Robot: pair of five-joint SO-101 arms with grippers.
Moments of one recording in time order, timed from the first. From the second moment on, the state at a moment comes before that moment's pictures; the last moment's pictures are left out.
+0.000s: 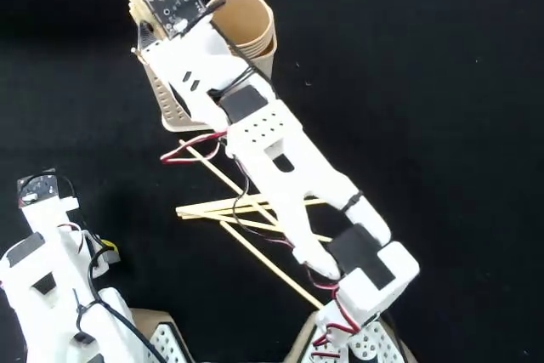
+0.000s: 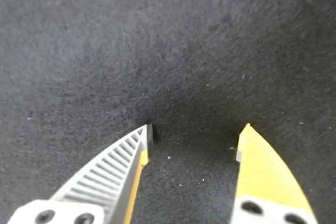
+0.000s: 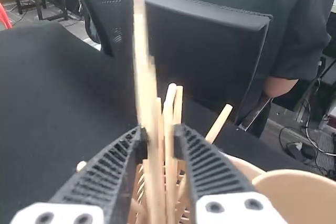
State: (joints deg) left arm -45.1 -45.2 77.2 57.0 -18.8; right arm -34.7 8.0 0.0 15.5 9.2
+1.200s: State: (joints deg) left arm -45.1 -45.2 77.2 57.0 -18.8; right arm -39.7 -29.3 59.7 61.4 31.6
